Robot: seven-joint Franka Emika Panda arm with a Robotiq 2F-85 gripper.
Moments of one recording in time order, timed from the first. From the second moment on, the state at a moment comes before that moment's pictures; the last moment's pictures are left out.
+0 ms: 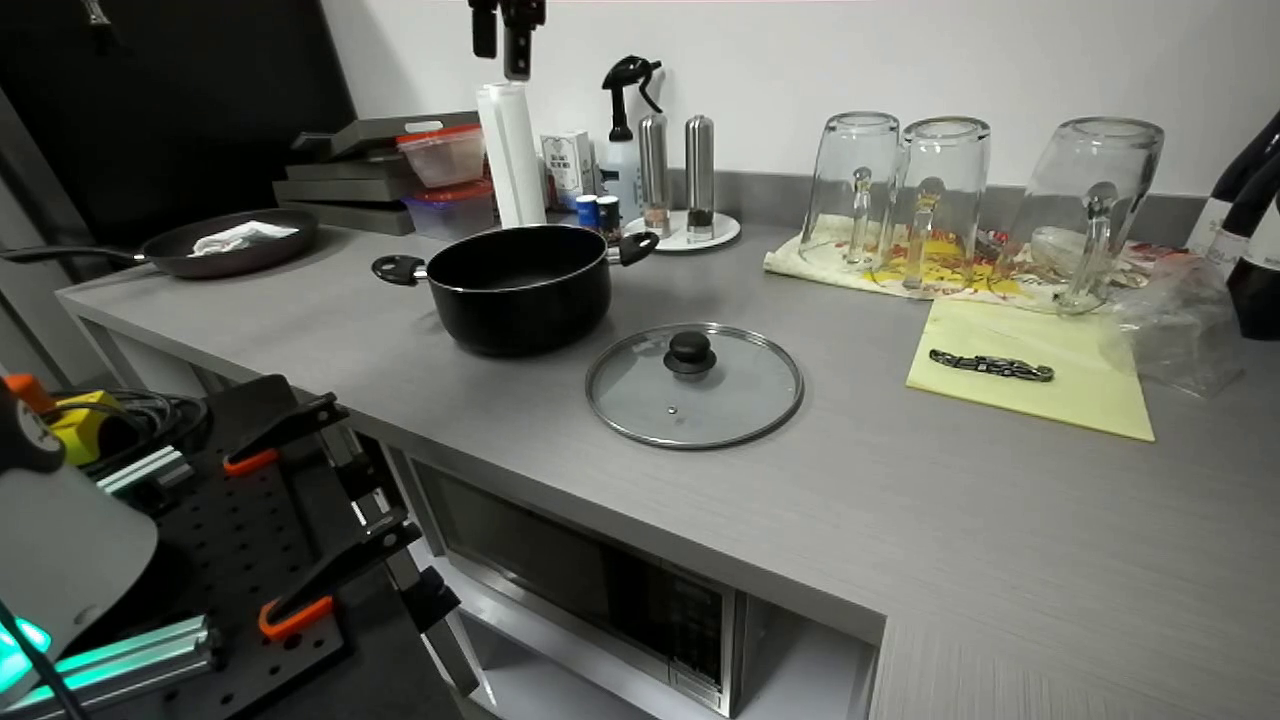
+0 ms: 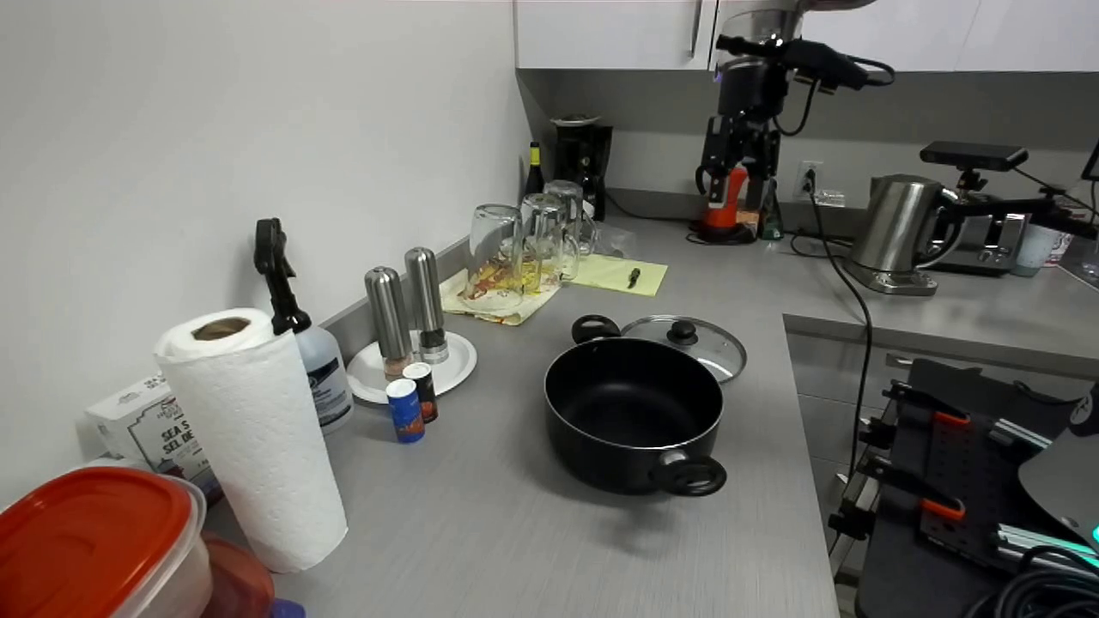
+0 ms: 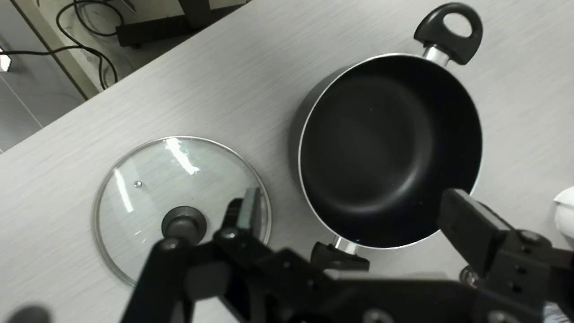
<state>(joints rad) 0.00 -0.21 0.03 -2.29 0.20 1.98 0.13</state>
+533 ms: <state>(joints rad) -0.05 0.00 -0.01 -2.28 0.09 2.19 0.29</state>
